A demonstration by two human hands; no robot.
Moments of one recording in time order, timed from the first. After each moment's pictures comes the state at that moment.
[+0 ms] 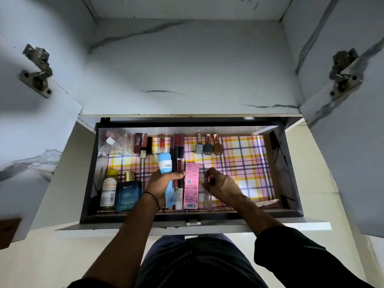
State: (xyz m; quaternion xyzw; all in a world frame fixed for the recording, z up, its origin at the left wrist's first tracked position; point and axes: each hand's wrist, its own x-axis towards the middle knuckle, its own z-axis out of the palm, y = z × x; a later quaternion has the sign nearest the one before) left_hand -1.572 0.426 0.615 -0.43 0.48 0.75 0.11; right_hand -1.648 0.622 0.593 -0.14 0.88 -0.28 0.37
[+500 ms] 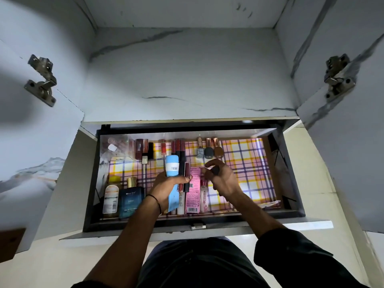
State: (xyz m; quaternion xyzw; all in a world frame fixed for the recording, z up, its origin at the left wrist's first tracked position) left_hand -1.576 0.422 0.619 -0.41 0.52 0.73 0.15; right_hand -1.650 0.599 0.625 -0.03 0.79 -0.53 0.30
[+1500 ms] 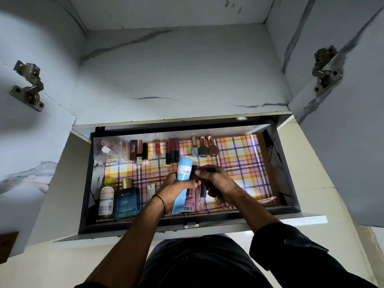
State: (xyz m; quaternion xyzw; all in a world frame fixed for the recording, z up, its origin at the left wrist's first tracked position) left_hand -1.582 0.454 0.635 -0.34 0.61 0.68 0.22; right_hand -1.652 0.612 0.626 0.07 0.67 -0.59 0.44
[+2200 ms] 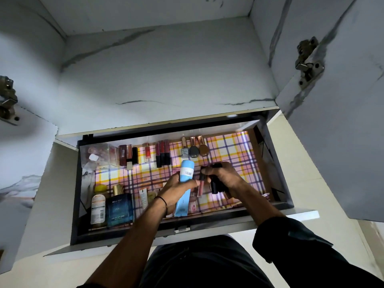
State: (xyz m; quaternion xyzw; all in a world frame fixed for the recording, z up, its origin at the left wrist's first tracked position) left_hand -1.602 0.483 0.635 -0.32 0.60 0.69 0.26; right_hand -1.679 0.650 0.621 0.08 0.69 -0.59 0.42
